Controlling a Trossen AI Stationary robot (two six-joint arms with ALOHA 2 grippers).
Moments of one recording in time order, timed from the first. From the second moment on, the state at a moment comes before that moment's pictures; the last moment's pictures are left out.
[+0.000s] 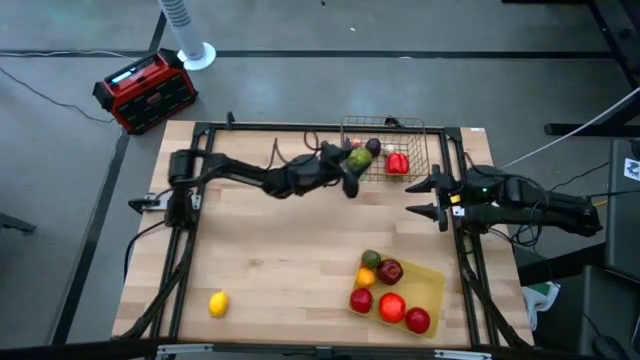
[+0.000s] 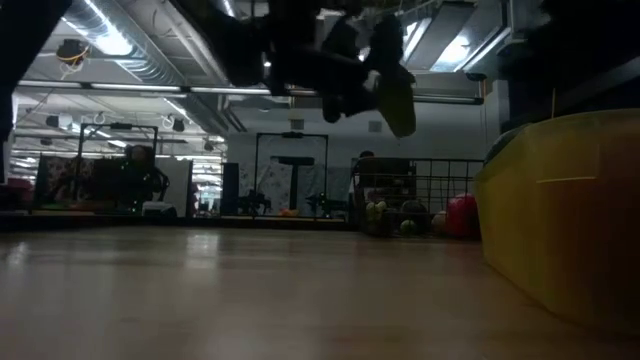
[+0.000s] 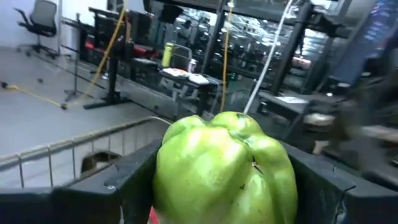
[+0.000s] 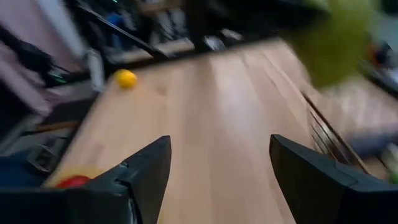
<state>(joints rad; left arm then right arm) 0.15 1.96 1.18 0.82 -0.38 -0.25 -0.12 0.34 0.46 -0.38 -0.17 0.15</state>
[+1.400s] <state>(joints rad) 0.22 2.06 1.30 0.71 -0.38 -0.34 -0.12 0.00 0.01 0.09 -0.10 0.14</state>
